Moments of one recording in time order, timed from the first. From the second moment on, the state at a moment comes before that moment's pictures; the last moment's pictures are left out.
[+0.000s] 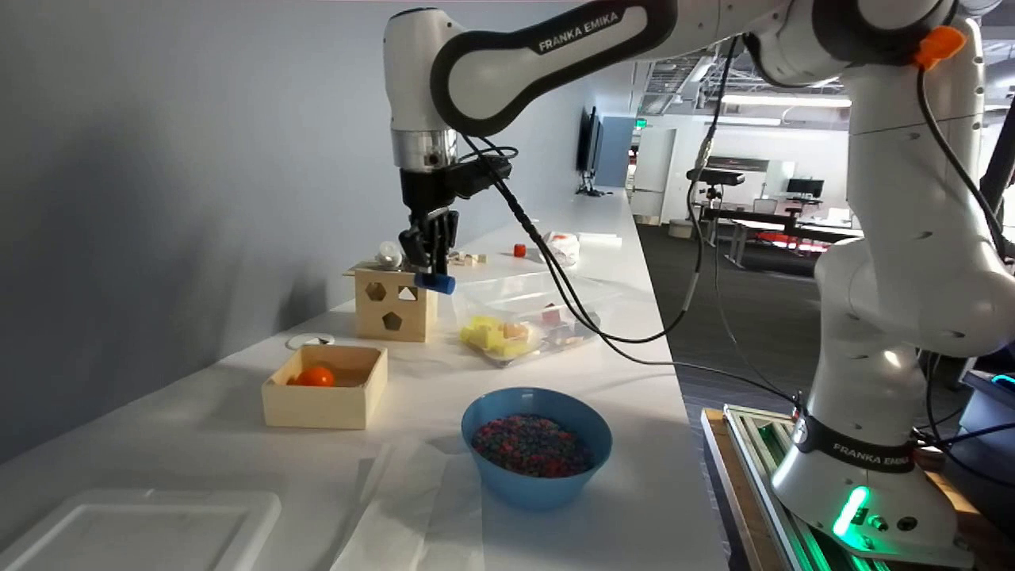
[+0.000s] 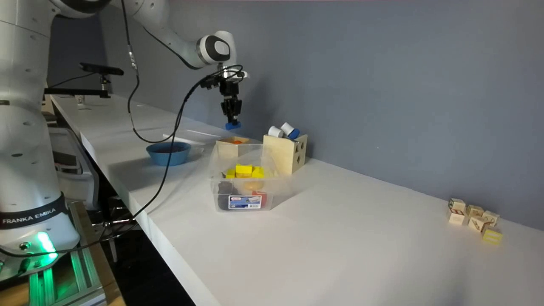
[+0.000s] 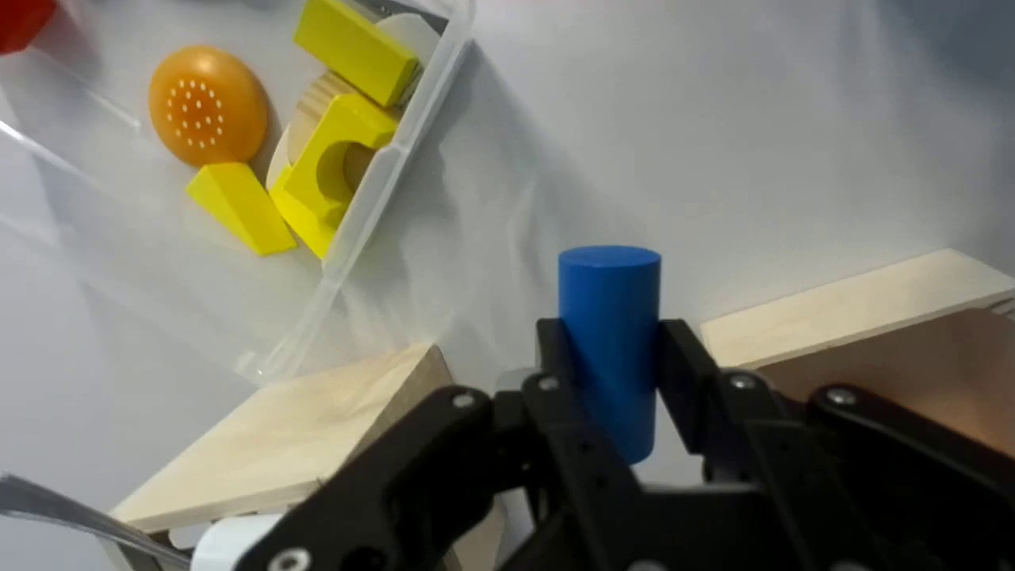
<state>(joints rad) 0.07 0.23 0.05 -1.73 -0.24 1.93 0.31</state>
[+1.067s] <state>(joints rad) 0.06 0.55 0.06 -1.33 -0.22 1.77 -0.37</state>
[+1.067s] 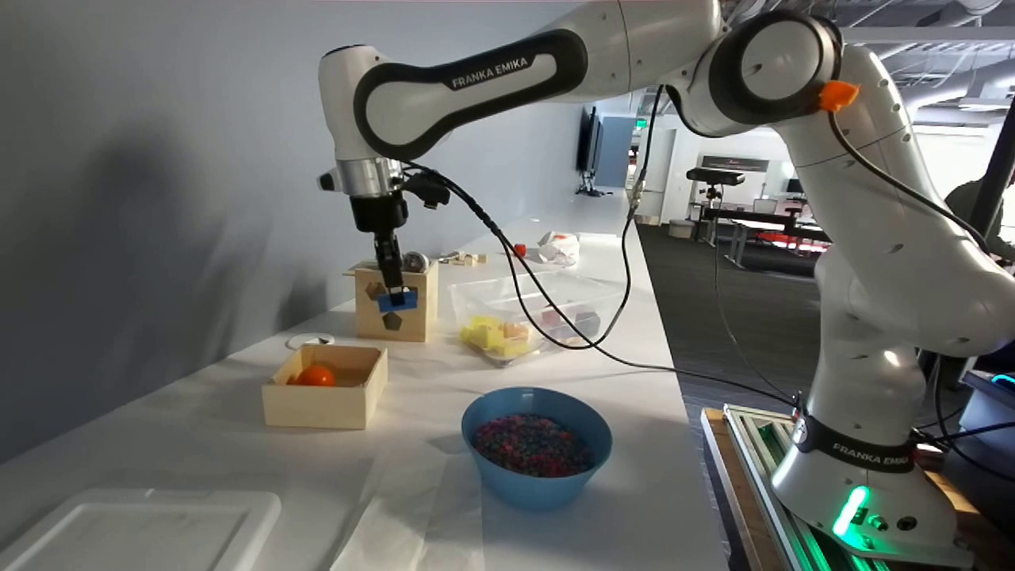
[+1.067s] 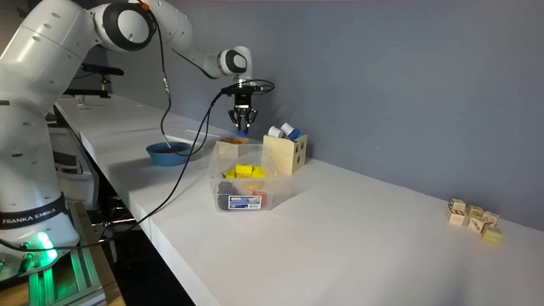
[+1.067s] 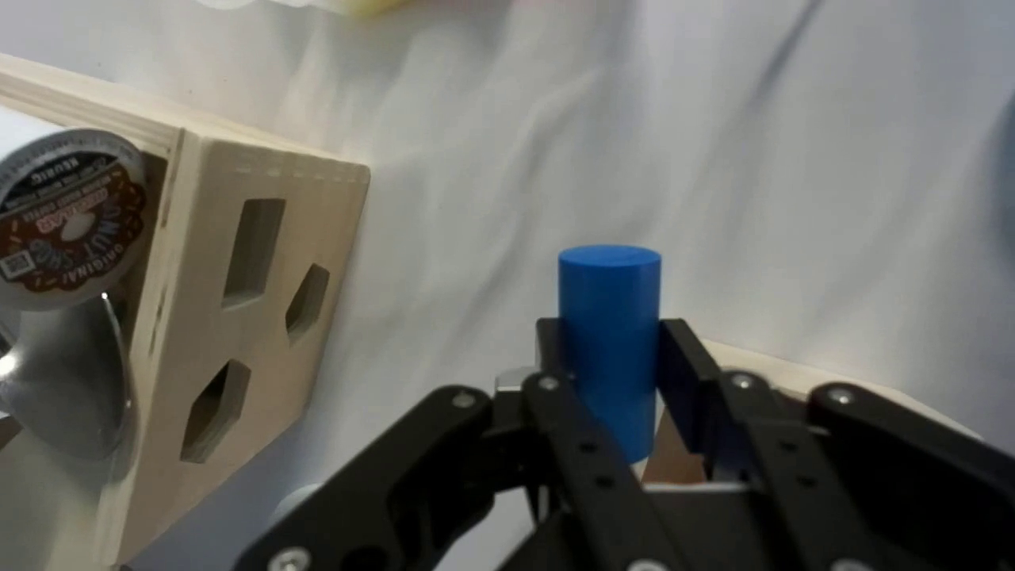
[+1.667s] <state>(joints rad) 0.08 0.59 0.15 -1.36 -0.12 1.89 -0.40</state>
